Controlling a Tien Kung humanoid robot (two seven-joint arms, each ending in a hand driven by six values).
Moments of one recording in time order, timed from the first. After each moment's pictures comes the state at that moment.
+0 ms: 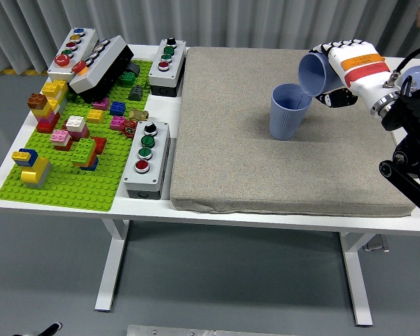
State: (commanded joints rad) left arm -0.14 0.13 -1.03 -0.18 1.16 -0.15 0.13; right arm 0.94 -0.35 0.54 0.97 -1.98 -0.36 -0.09
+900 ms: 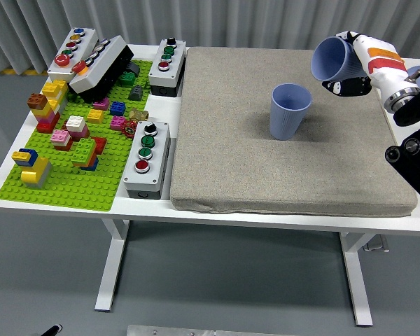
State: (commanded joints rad) left arm -0.14 0.13 -1.02 -0.18 1.16 -0.15 0.13; right arm 0.89 -0.31 0.74 0.93 -1.60 -0.36 -0.05
